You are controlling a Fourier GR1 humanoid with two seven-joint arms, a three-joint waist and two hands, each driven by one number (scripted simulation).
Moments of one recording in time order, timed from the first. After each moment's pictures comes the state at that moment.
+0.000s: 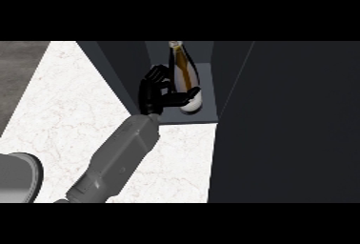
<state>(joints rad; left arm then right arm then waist) -0.82 0.00 -0.35 -0.59 0.86 0.50 -0.51 0.17 -0.17 0.25 -2.51 -0.10 0.08 0.43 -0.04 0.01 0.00</state>
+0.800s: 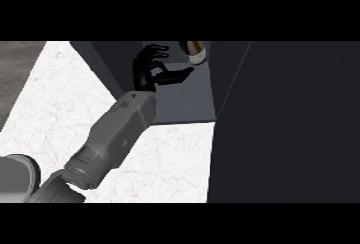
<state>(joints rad) -1.08 0.03 -0.30 -0.29 0.79 0.64 -0.50 0.19 -0.14 0.27 -2.50 -0.10 0.10 0.40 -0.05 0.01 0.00</state>
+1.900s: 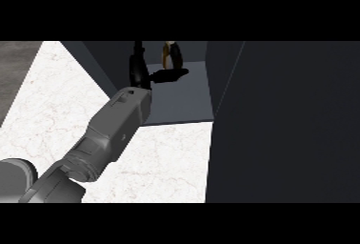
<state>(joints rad) -1.16 0.03 -0.31 -0.11 0.68 0.66 -0.52 0.22 -0.12 0.30 -2.50 -0.10 0.14 0.37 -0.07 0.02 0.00</state>
